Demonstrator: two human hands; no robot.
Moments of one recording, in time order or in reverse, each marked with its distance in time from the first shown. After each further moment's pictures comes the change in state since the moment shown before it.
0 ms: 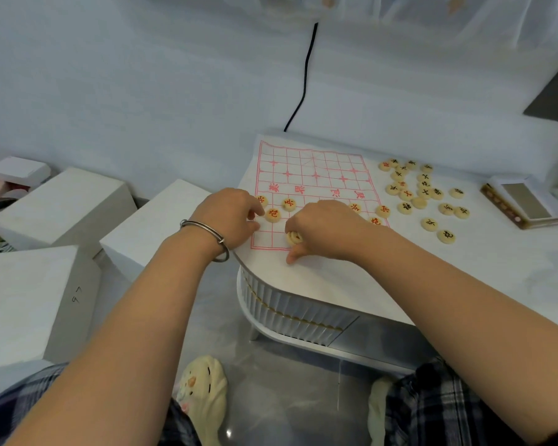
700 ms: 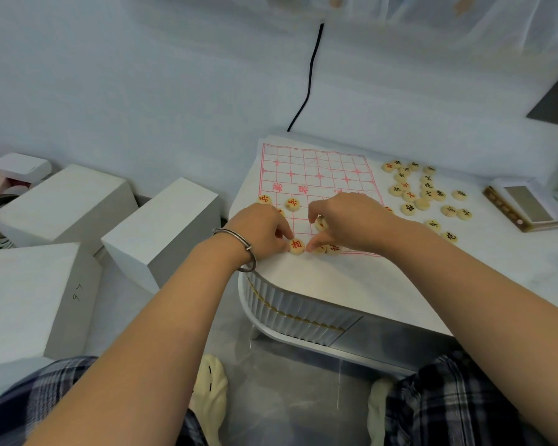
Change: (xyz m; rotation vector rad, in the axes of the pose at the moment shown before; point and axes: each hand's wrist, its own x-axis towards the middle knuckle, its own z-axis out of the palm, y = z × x) left_hand 0.003 0.024 0.017 -0.159 -0.141 0.100; right_hand -0.016 0.020 -0.006 0.160 0.046 0.147
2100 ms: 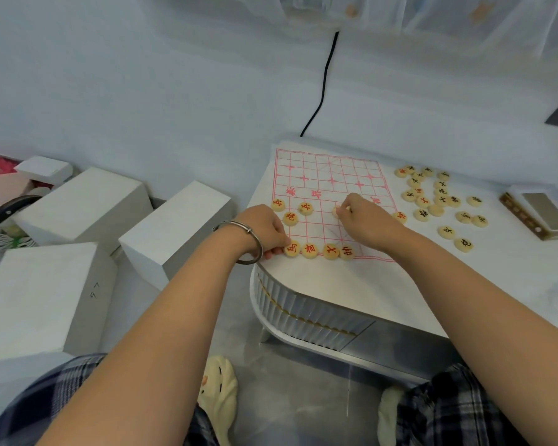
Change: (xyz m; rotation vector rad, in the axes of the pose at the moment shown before) left_hand -0.004 -0.014 -0.010 -0.386 -0.101 -0.293; right_hand 0.006 0.003 0.013 0.574 -0.004 0.482
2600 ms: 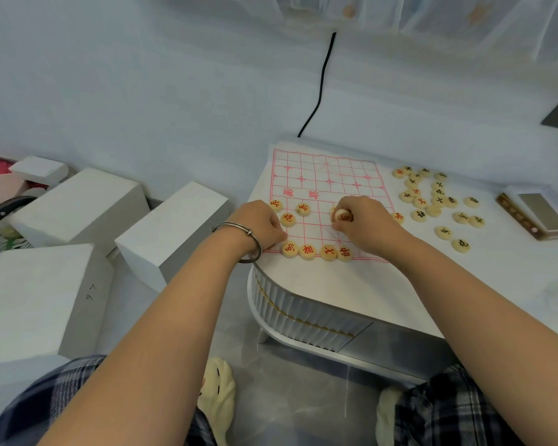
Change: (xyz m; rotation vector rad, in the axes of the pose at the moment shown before) left_hand 0.005 0.001 0.000 0.136 0.134 0.018; right_hand -0.002 0.004 0.000 0.021 0.081 -0.107
